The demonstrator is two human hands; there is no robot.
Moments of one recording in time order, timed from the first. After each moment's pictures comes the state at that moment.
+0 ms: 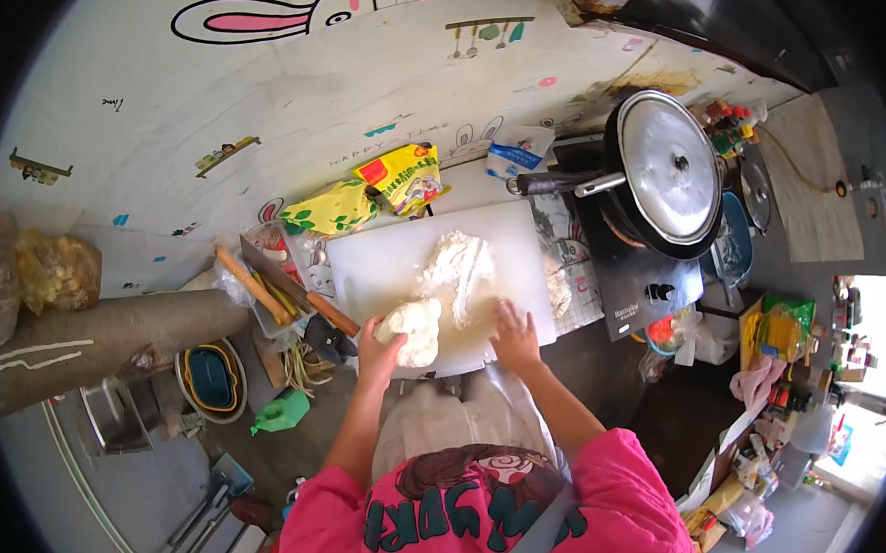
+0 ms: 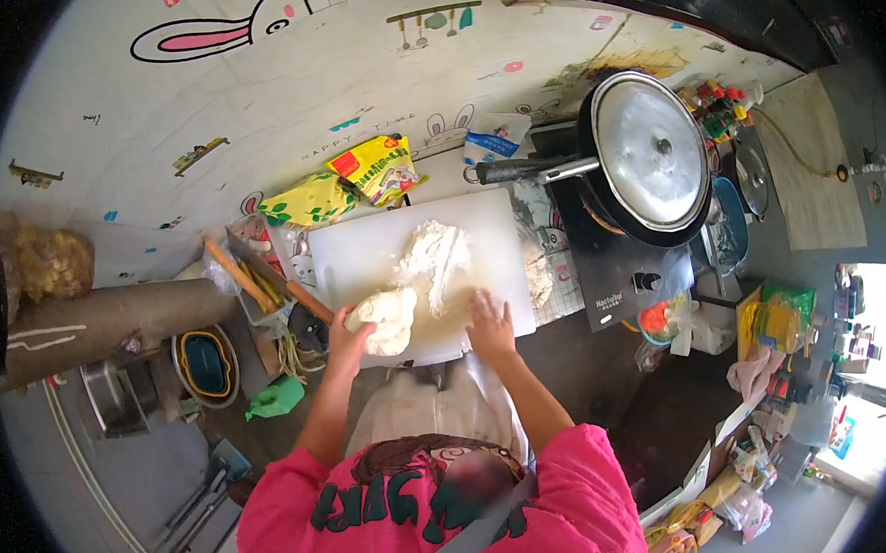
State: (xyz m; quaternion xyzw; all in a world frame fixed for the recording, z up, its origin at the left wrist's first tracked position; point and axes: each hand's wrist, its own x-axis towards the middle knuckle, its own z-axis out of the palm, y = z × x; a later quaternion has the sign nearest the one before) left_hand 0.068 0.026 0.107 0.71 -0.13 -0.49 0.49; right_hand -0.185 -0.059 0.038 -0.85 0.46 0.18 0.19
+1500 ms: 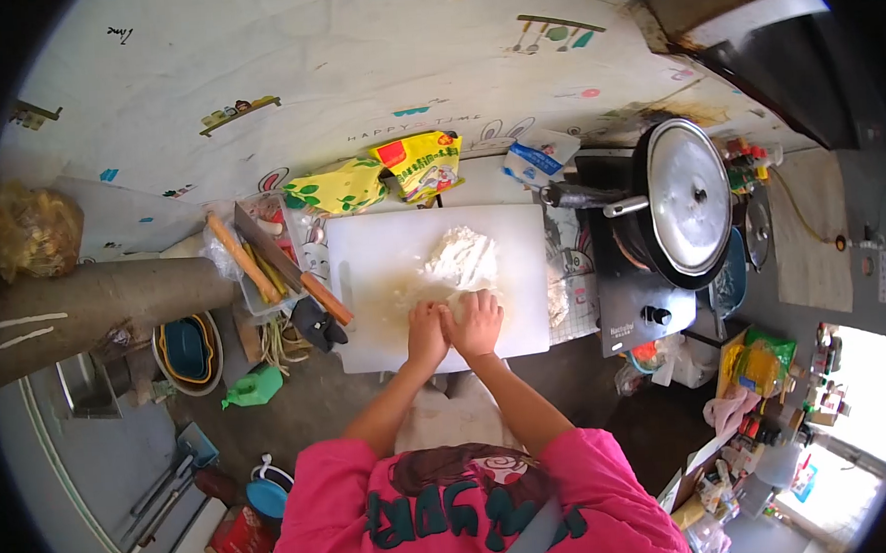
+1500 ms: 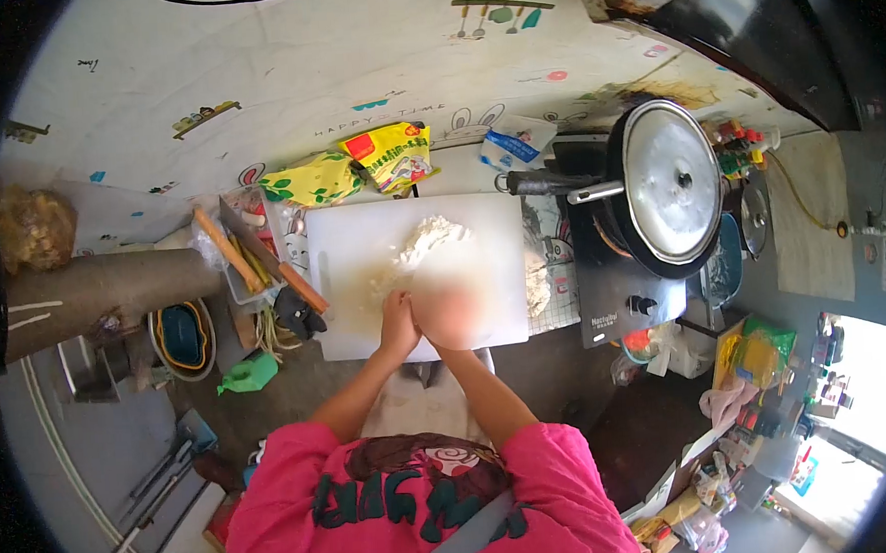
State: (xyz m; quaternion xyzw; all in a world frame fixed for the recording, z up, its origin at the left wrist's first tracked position) left_hand -0.005 -0.005 0.019 0.76 -0.51 -0.22 0.33; right_hand -0.093 -0.065 0.050 -0.83 0.52 -0.19 0.12
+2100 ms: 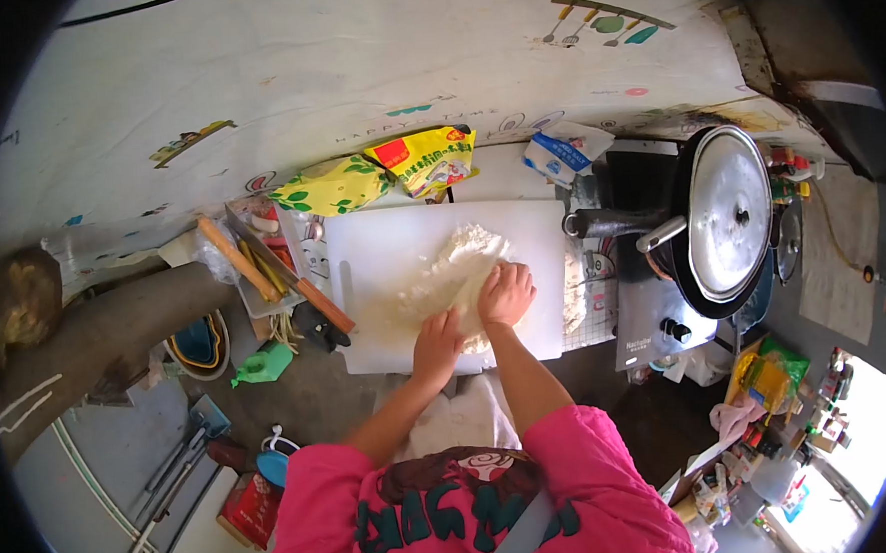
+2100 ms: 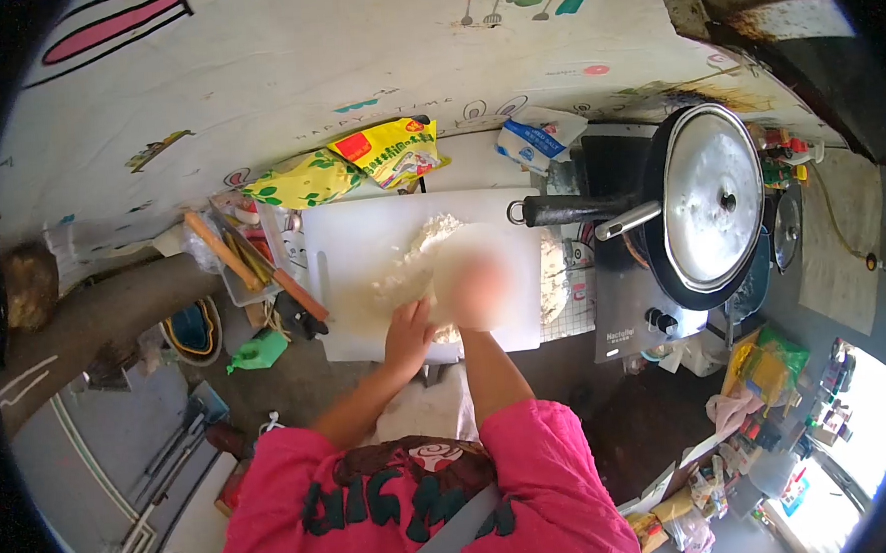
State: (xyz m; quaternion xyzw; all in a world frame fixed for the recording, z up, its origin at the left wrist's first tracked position) left_hand -0.007 -0.007 0.038 0.75 -0.58 -0.24 0.21; right_hand -0.085 -0.132 0.009 -0.73 0.66 -0.15 0.10
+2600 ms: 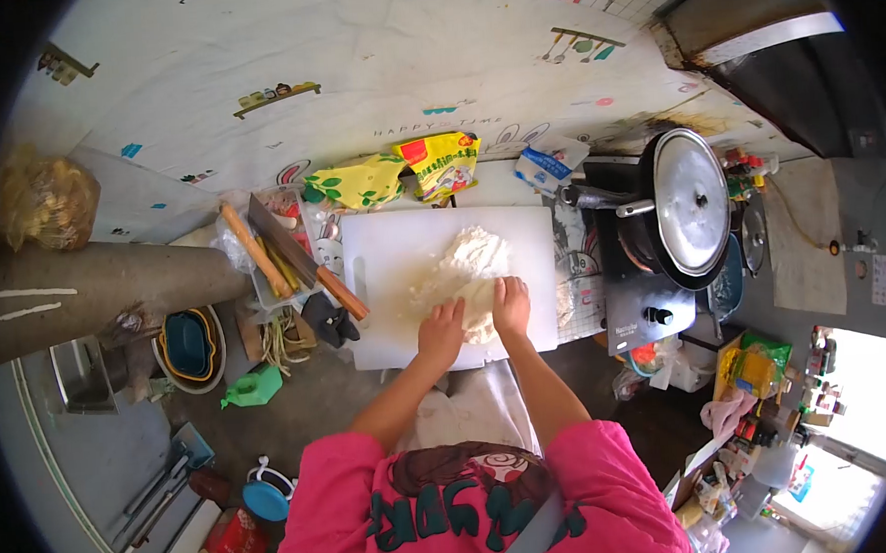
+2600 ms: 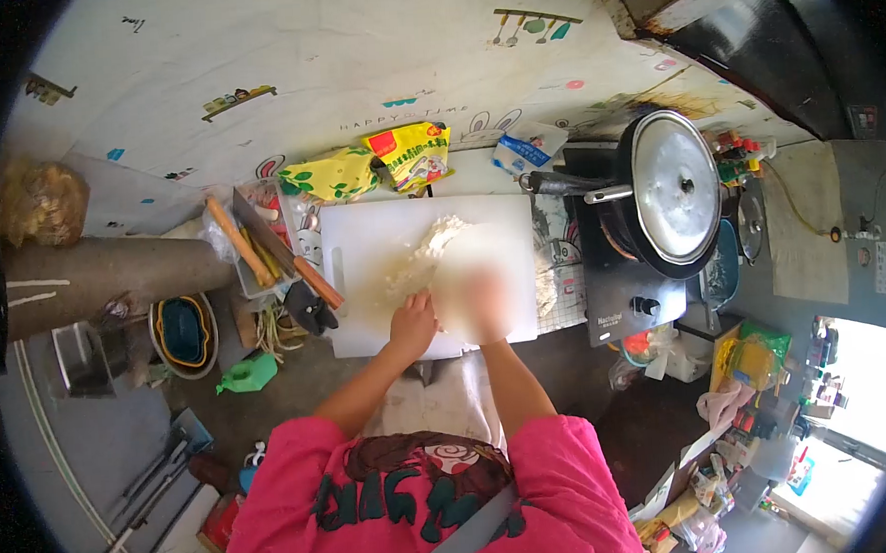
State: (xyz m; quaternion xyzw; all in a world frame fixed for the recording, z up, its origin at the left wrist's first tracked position) left_hand 0.003 0.004 0.040 0.73 -0.62 -0.25 0.15; right_hand -0.123 -0.097 0.014 -0.75 0.58 -0.22 0.21
